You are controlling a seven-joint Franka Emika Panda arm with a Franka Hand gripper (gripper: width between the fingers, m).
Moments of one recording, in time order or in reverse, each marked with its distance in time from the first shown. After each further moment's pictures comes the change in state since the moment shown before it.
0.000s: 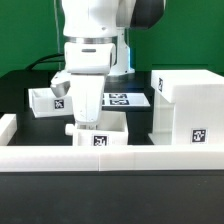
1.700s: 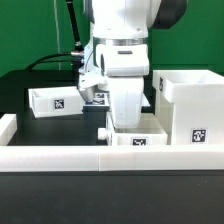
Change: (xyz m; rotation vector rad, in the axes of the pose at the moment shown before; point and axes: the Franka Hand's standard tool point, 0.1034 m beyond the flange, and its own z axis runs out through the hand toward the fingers) arm 0.051 0.014 -0.001 -0.001 0.008 -0.094
